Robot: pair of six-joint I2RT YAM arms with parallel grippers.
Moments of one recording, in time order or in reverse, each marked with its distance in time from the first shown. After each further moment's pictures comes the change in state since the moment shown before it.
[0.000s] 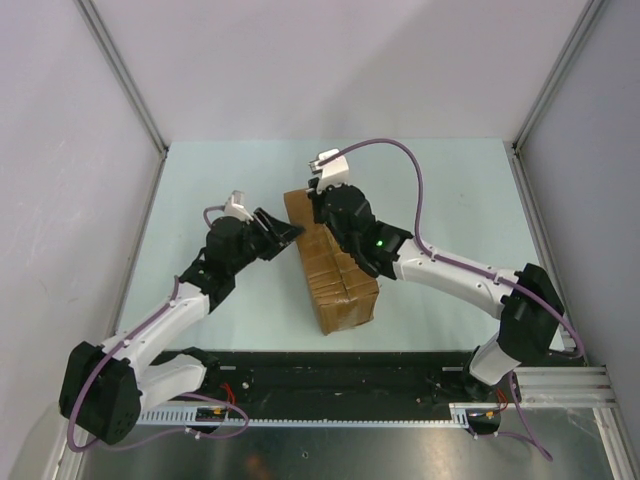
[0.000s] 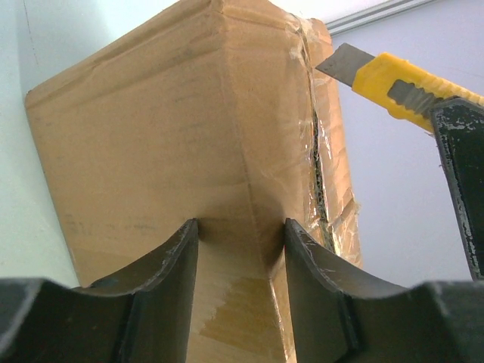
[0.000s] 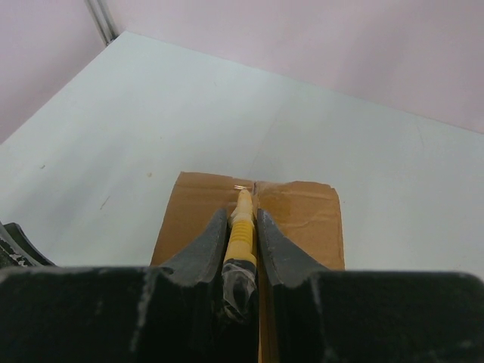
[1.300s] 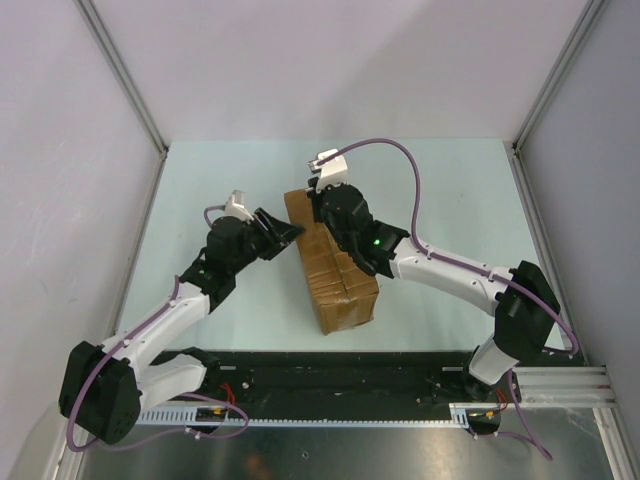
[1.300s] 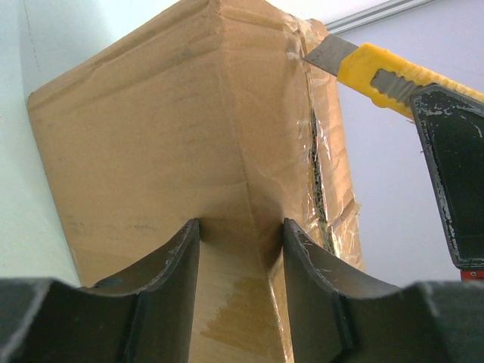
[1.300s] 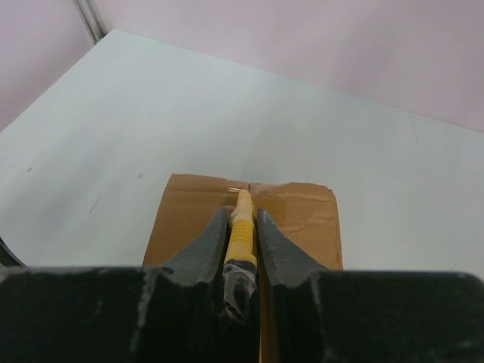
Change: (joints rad) left arm -0.006 0.004 0.004 -0.001 -0.010 0.008; right arm -0.014 0.025 0.003 0.016 0.014 -0.005
